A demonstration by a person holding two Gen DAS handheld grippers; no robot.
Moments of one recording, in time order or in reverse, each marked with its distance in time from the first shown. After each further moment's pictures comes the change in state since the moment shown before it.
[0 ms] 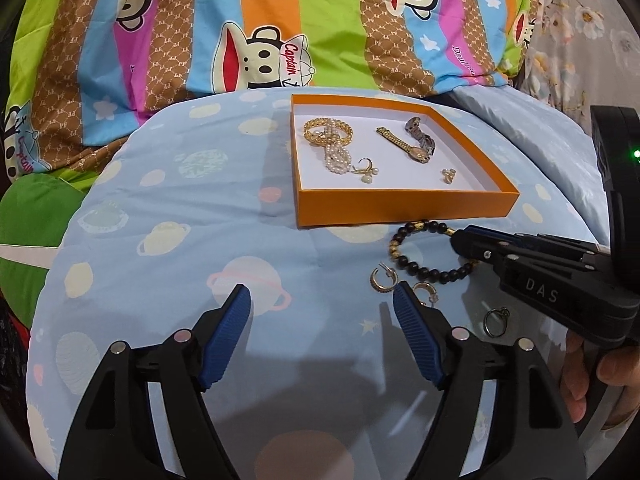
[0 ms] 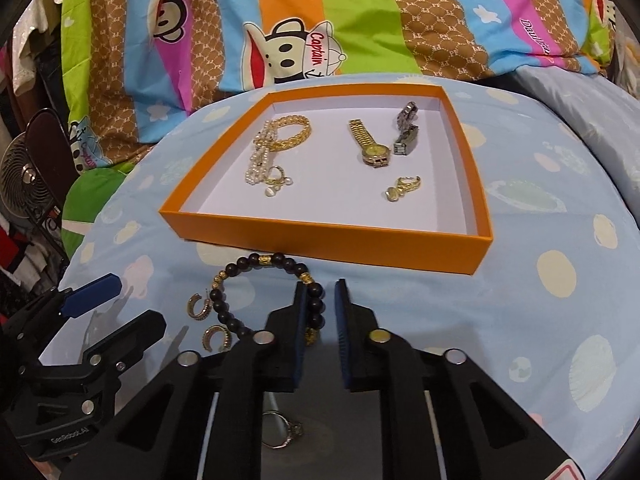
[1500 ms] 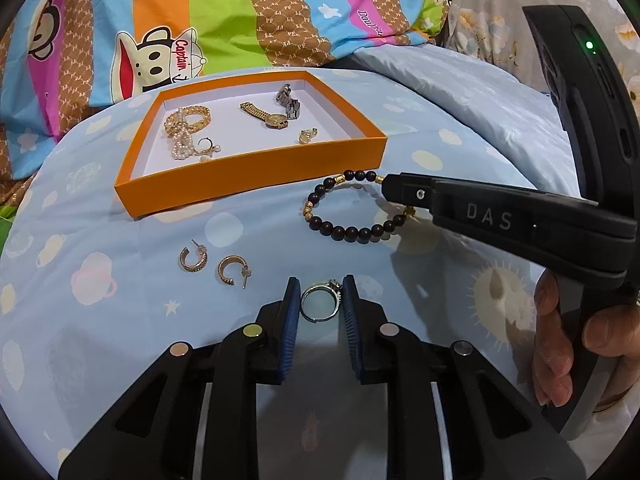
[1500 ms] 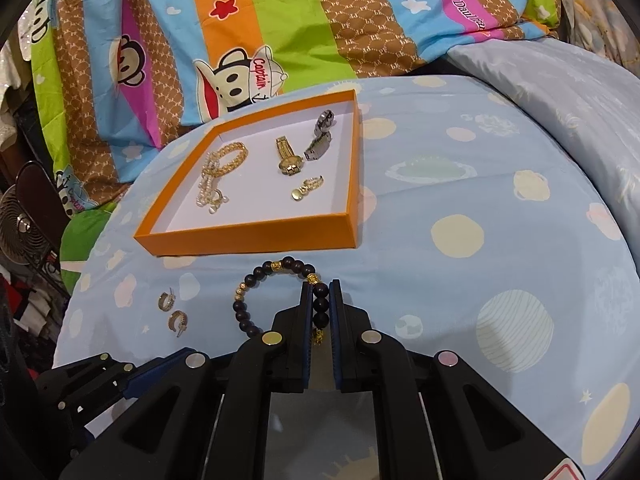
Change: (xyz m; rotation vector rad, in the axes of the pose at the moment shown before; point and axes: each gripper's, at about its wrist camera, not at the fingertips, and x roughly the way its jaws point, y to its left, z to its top) left arm 0.002 -0.093 -0.016 0.162 0.069 -0.192; right arm -0.041 -0.050 -0.015 0.145 -0.060 -0.020
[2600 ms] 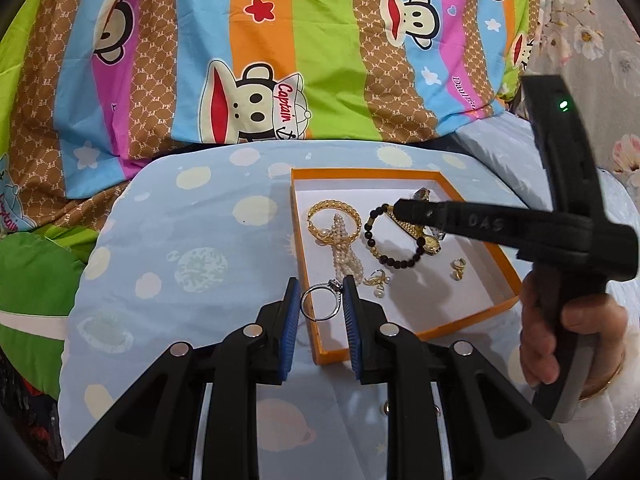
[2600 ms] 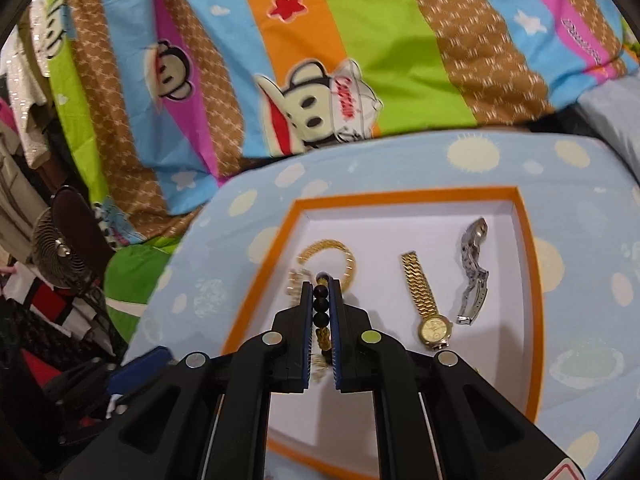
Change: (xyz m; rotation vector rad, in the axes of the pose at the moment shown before) left arm -0.016 0.124 0.084 -0.136 -0.117 0.153; right arm 0.100 0.064 0.127 -0.053 0.051 0.185
